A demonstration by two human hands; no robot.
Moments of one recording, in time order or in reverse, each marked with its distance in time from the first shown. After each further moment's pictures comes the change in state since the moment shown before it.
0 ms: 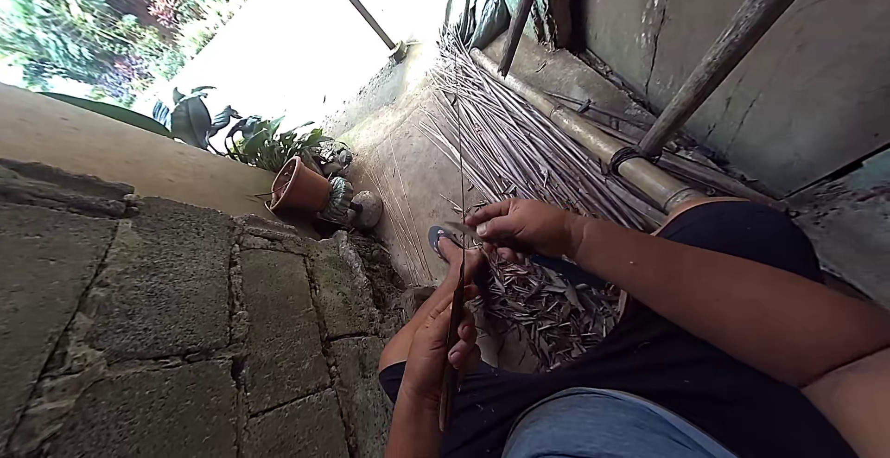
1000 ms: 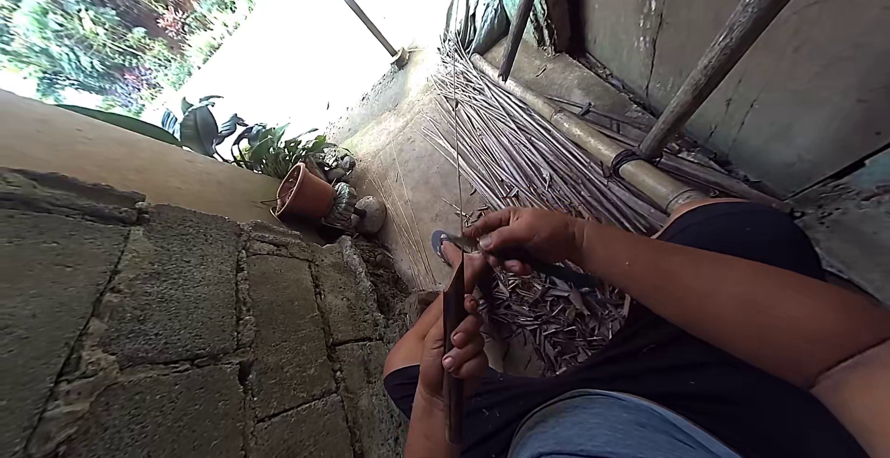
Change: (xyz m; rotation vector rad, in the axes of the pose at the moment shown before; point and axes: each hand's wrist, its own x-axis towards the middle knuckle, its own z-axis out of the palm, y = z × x) left_hand 0.005 -0.007 0.009 -0.552 -0.226 -0.093; right_hand 0.002 0.014 -0.008 0.015 -0.304 -0.167
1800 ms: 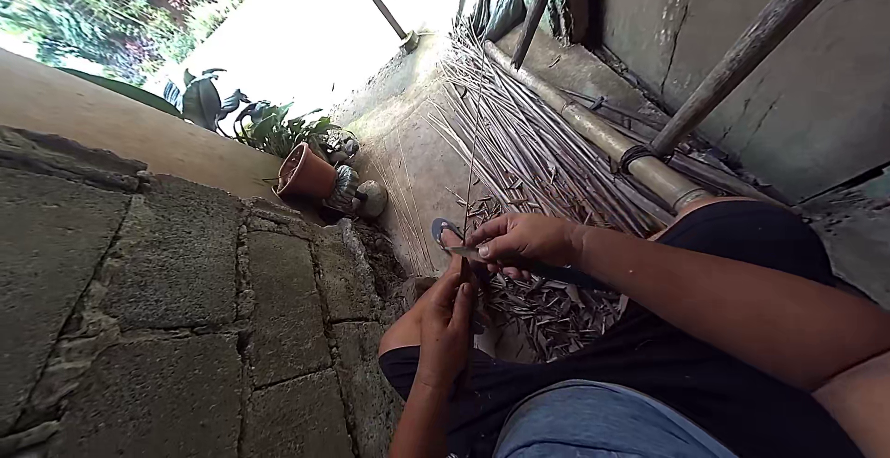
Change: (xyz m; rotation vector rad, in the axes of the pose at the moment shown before) left_hand 0.004 -0.015 0.005 1.630 0.636 0.473; right_hand 0.002 0.004 0.020 -0.156 0.100 0.233
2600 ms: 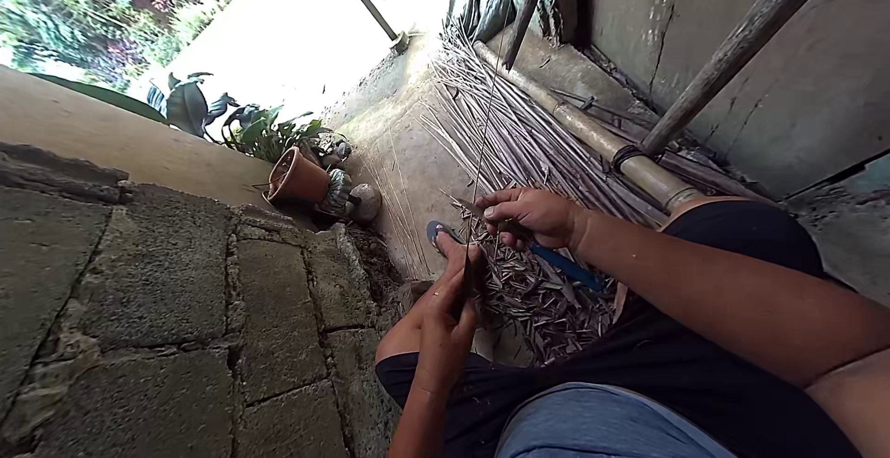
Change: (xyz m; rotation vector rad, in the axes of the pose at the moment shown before) left_hand 0.011 -0.019 -0.006 0.179 -0.065 0.130; right_hand 0.003 -0.010 -0.021 0.264 0.336 -0.027
